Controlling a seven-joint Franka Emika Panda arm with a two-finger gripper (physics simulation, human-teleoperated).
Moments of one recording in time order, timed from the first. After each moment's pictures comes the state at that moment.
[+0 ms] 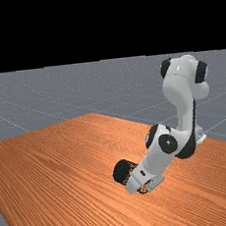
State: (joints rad) arm 0.53 0.83 -0.22 -1.56 -0.41 2.03 -0.19
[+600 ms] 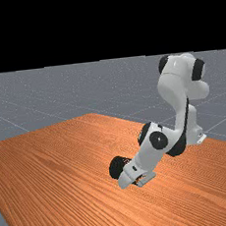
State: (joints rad) arm 0.51 0.79 -0.25 -1.65 -0.45 2.11 -0.19
